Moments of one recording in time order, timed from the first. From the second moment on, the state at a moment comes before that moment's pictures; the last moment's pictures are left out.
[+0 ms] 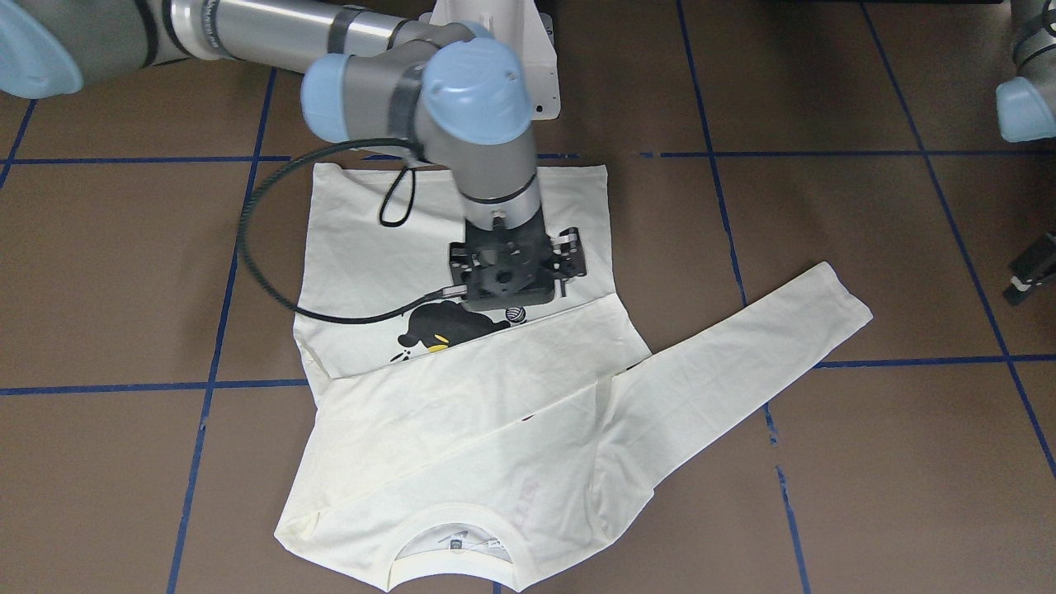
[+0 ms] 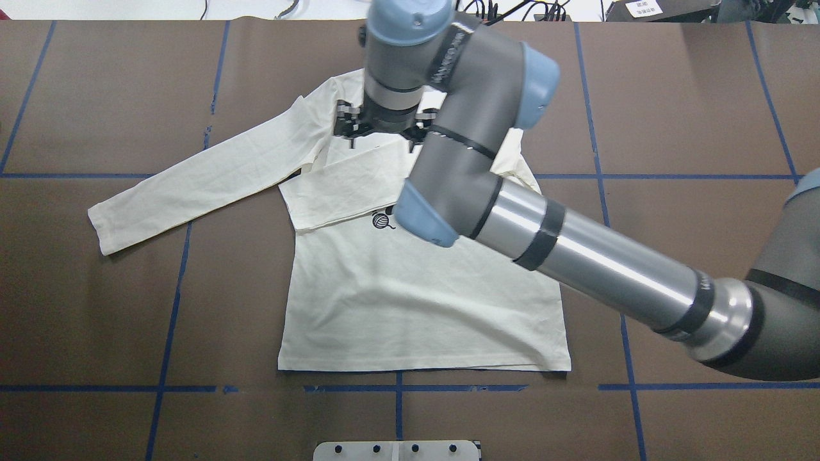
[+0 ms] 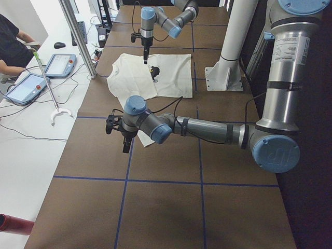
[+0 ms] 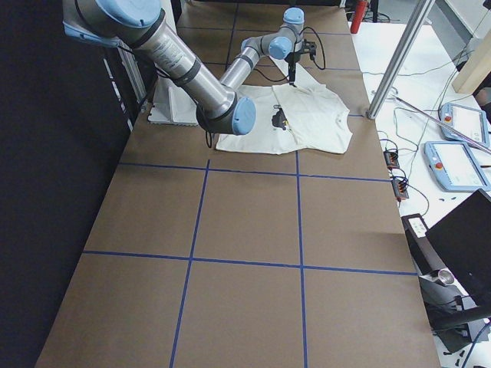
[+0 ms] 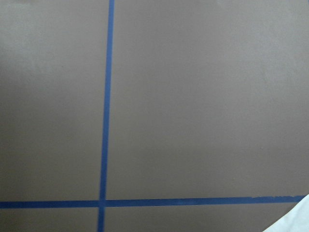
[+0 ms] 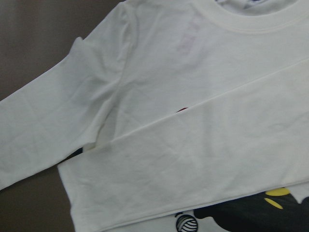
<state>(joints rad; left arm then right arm) -1.27 -1.62 -1.63 -2.12 -2.18 -0.70 0.71 -0.62 1.41 -1.54 2.02 1.12</state>
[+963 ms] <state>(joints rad) -0.85 -1.58 -1.66 -2.24 -1.92 -1.30 1.00 -1.00 1.52 -1.56 2.22 0.68</state>
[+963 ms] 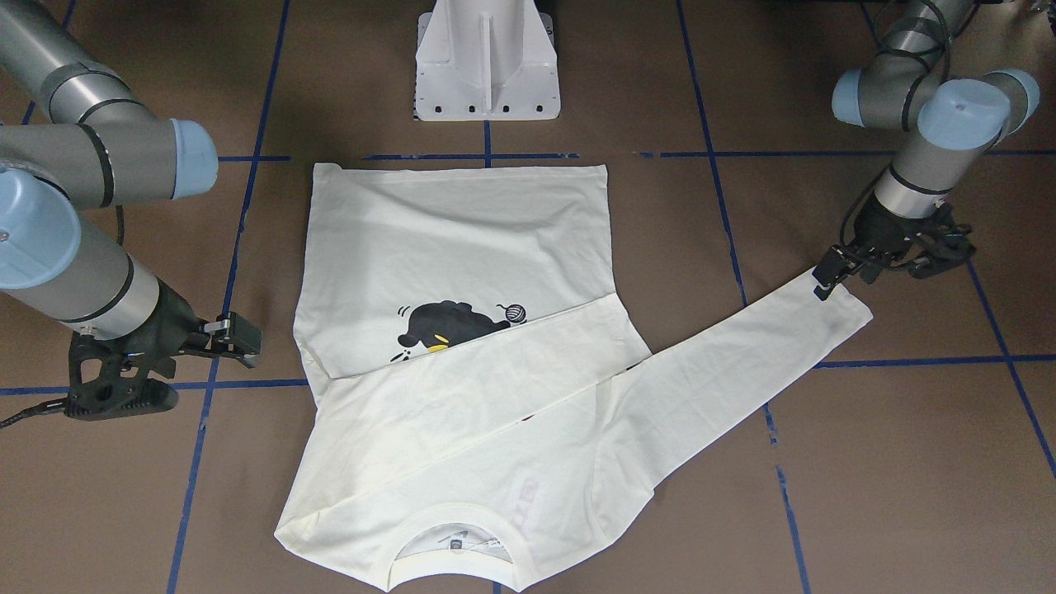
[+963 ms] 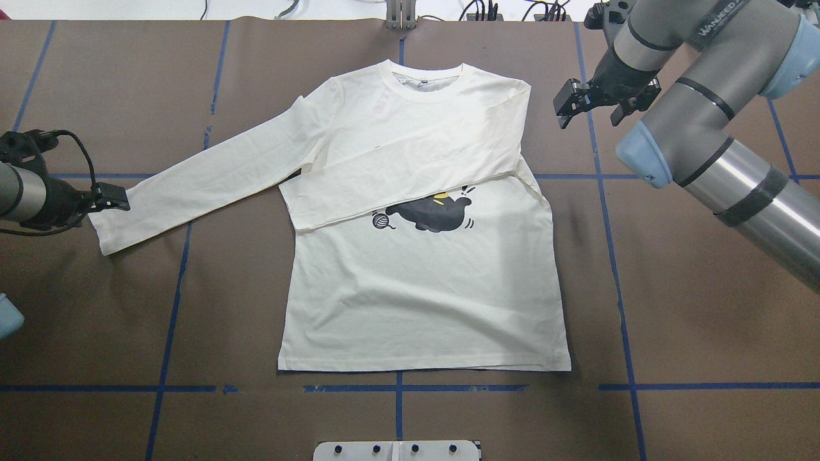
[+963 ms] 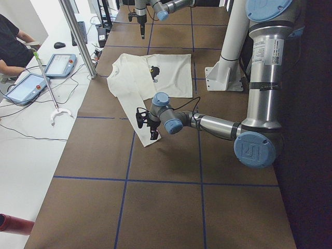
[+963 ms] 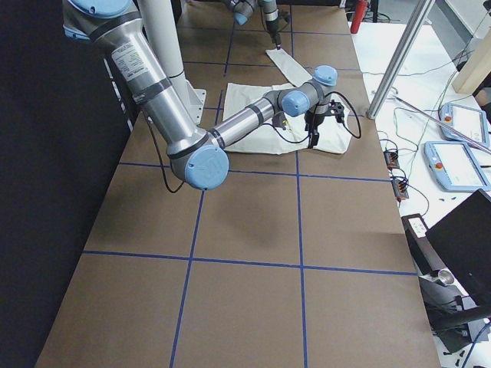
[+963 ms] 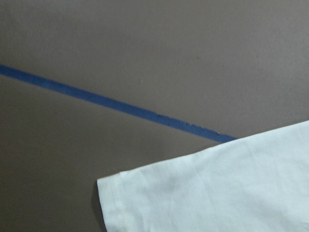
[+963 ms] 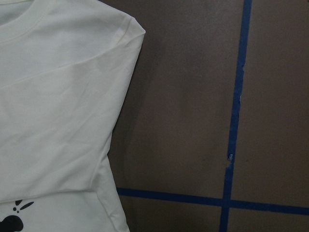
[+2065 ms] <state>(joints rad) -0.83 -1.59 -1.59 -2.24 -1.88 -1.30 1.00 -1.02 1.52 -1.55 2.22 0.67</state>
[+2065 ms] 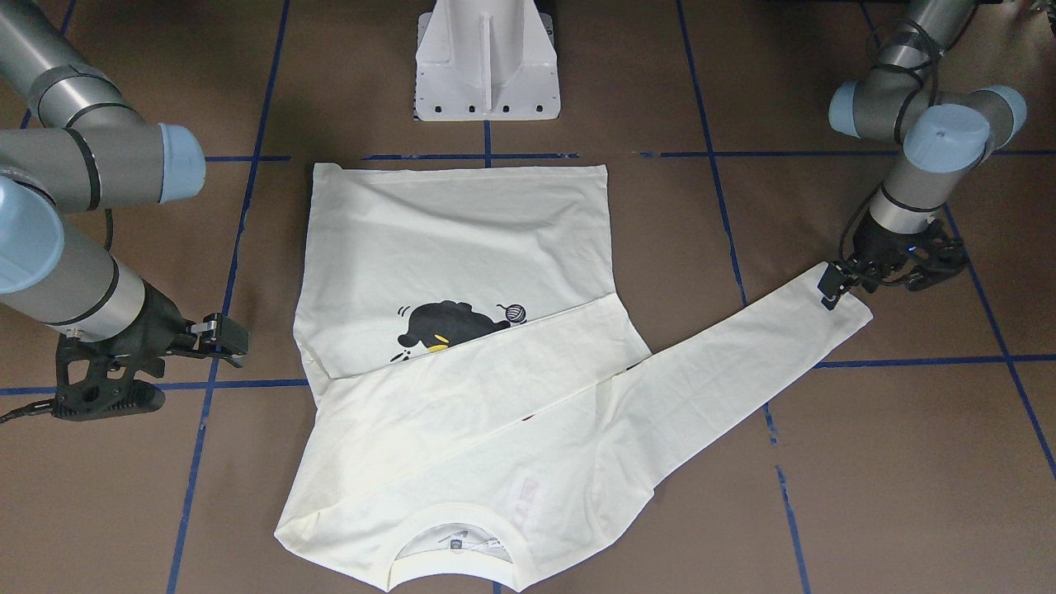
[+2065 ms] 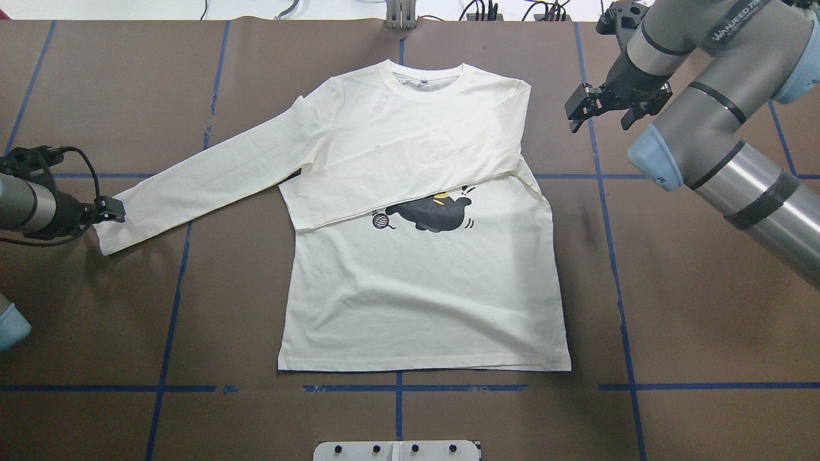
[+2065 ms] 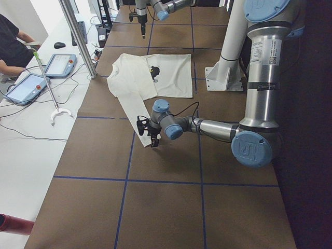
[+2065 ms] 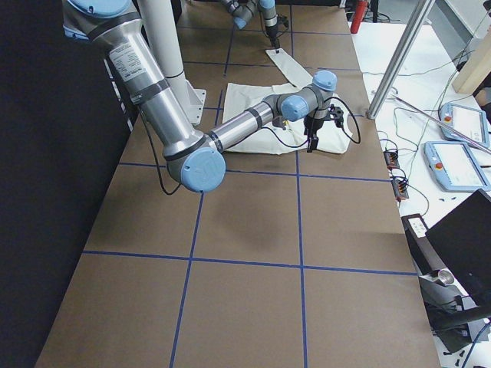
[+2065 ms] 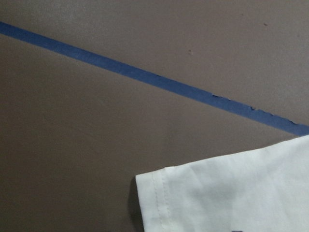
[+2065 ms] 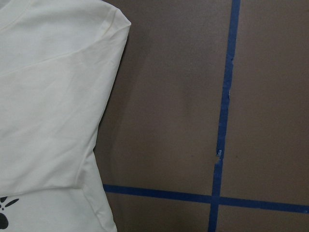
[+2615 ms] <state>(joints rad) -0.83 -1.58 -1.59 -2.24 -1.88 -1.31 1.00 -1.02 1.52 -1.55 2.22 0.67</state>
